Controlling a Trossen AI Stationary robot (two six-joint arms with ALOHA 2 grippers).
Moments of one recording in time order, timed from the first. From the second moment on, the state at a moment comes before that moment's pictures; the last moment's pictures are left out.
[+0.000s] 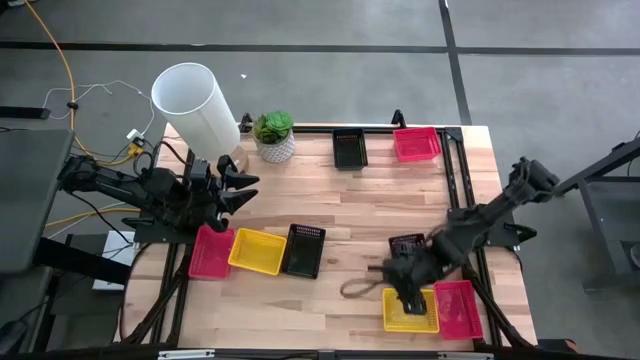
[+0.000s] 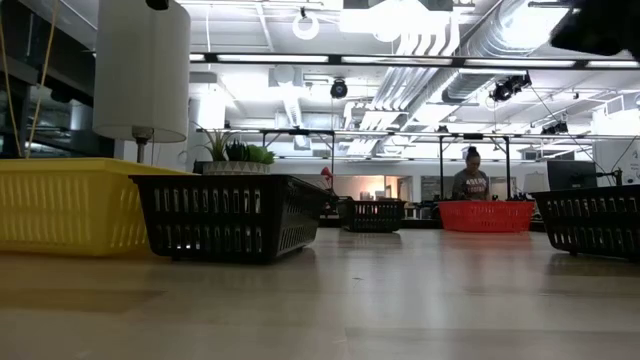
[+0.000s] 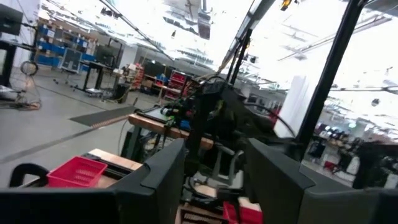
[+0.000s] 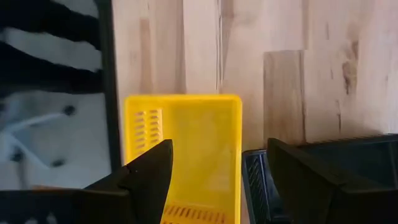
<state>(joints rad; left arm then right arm) -0.15 0.66 0.55 0.37 -0.39 -0.22 0.63 1.49 1.15 -0.85 -0.06 0.68</state>
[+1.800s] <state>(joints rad) -0.15 0.62 0.55 0.63 -0.34 -0.13 0.22 1.65 1.46 -0.35 0.15 0.28</state>
